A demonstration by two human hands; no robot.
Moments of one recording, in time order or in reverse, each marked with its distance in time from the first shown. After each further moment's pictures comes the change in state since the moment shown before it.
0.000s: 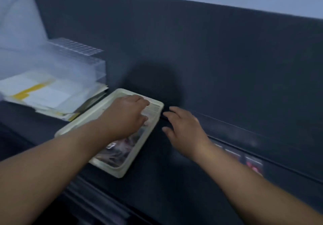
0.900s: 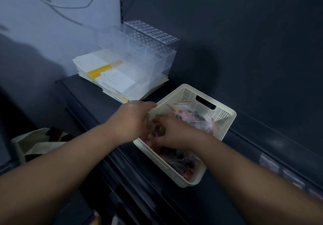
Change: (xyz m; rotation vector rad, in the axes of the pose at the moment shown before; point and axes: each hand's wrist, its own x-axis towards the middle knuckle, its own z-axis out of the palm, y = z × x) left_hand -0.092 -0.130 0.026 -0.283 0.137 -0.347; right_hand 0.110 -0.139 0.090 0.307 -0.537 -0.209
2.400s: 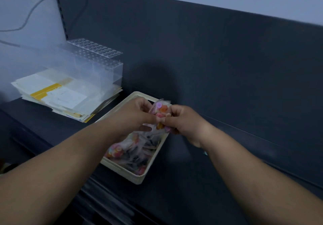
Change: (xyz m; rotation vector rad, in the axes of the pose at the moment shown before) left_hand 0.043 0.130 0.009 -0.942 -0.344 -0.292; right_hand -0.114 0.053 -0.068 0.852 0.384 0.156
